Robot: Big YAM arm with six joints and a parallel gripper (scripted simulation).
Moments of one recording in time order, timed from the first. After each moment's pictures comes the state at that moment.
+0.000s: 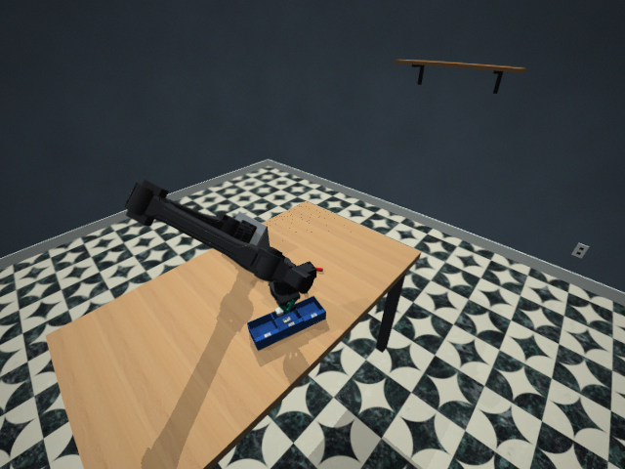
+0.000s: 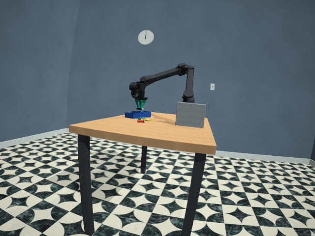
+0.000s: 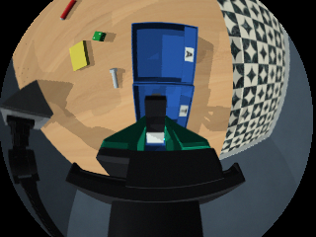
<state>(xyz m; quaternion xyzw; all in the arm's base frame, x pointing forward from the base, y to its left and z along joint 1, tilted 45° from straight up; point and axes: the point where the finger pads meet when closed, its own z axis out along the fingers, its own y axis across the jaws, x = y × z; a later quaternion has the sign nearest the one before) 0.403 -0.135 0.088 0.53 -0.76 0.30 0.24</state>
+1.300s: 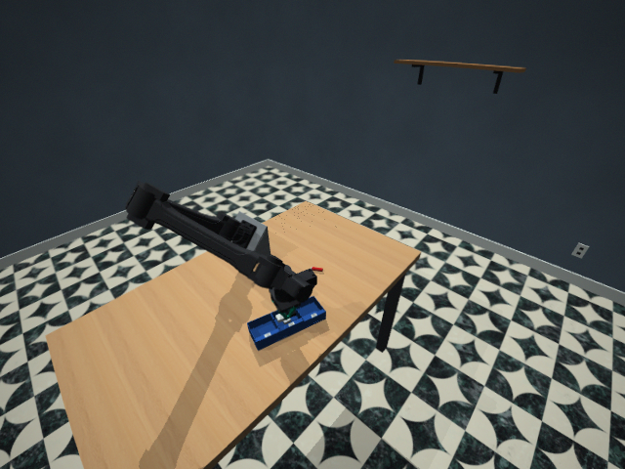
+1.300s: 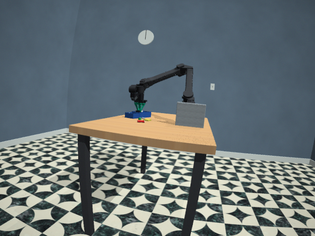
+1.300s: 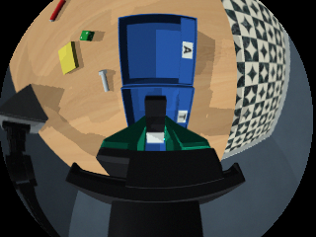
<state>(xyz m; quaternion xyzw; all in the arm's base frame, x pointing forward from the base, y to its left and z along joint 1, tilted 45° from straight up) 0.408 -0.155 0.077 0.52 -0.76 0.31 0.23</state>
